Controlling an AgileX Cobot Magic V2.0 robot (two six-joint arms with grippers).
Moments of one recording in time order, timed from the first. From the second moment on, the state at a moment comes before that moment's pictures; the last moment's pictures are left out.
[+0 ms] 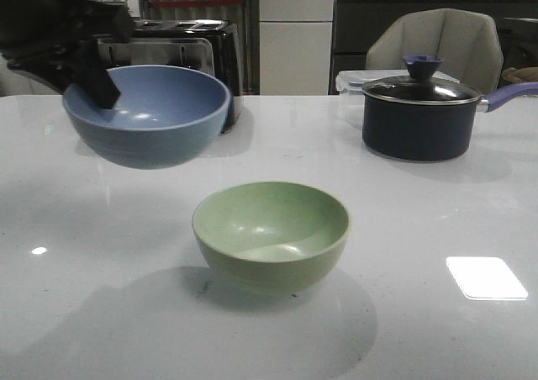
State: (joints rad) left arm -0.39 1.59 -1.18 -0.18 0.63 0.10; right arm 0.52 0.75 -0.70 0.32 0.75 -0.35
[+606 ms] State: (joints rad) left arm -0.61 1.71 -1.18 -0.26 0.52 0.11; right arm 0.52 0.75 -0.70 0.32 0.75 -0.35
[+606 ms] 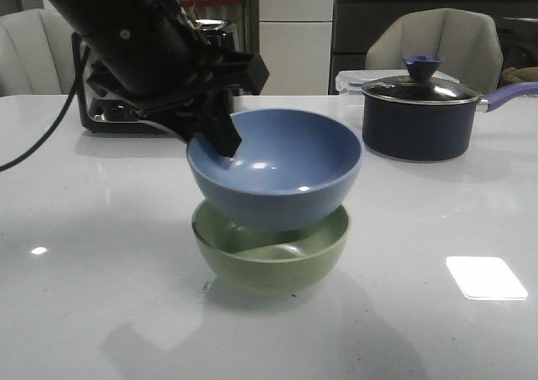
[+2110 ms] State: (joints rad) left arm -0.61 1.62 -1.18 -0.15 0.52 0.11; right arm 0.52 0.75 -0.70 0.32 0.75 -0.35
